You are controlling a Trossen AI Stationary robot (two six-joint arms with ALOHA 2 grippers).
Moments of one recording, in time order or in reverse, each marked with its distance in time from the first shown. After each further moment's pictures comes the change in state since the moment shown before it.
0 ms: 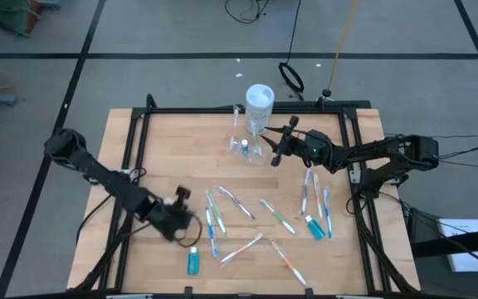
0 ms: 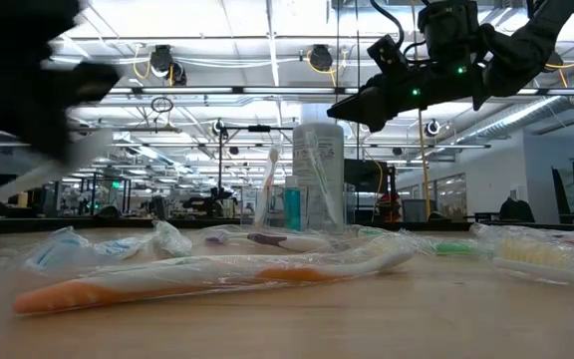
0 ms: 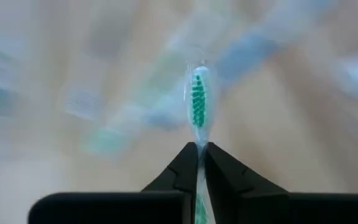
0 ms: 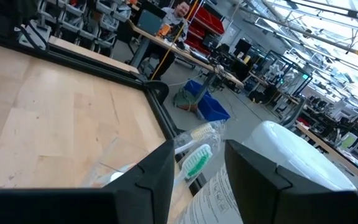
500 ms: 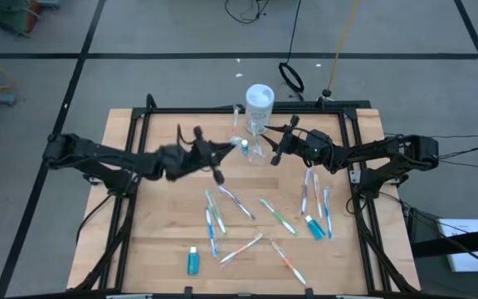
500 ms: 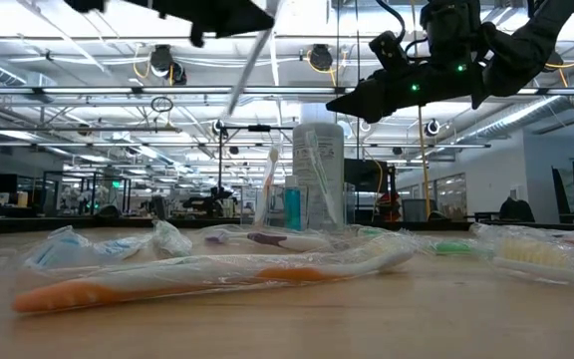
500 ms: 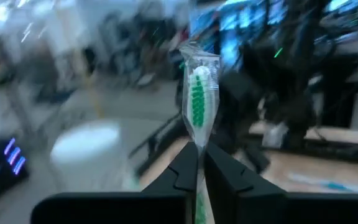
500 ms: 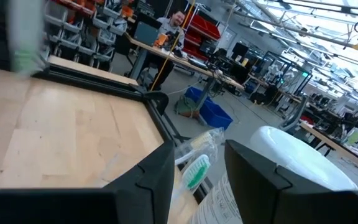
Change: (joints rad) left arm 0.541 0.018 0.123 0.954 -0.010 0.148; right arm 0.002 0.000 0.000 0.037 -0.003 0.063
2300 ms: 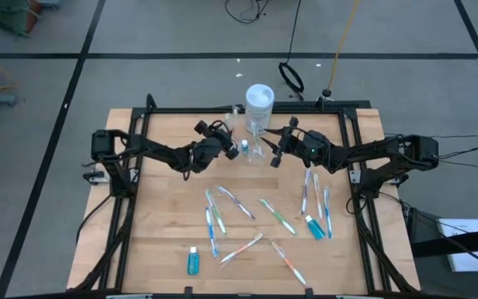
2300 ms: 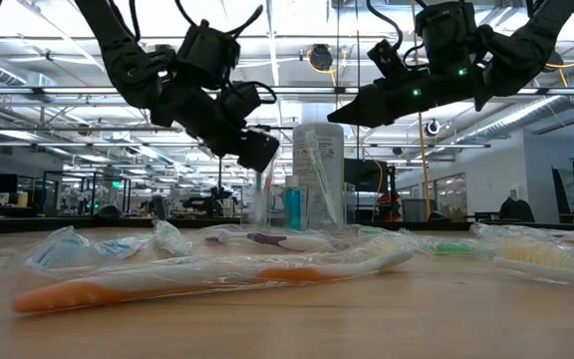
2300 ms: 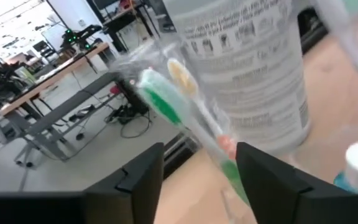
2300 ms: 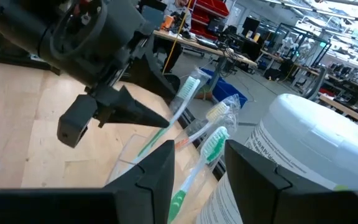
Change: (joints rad) left arm 0.244 0.454 -0.016 0.109 -0.376 0.034; right arm 0.000 0.000 0.000 -0.090 0.001 0.120
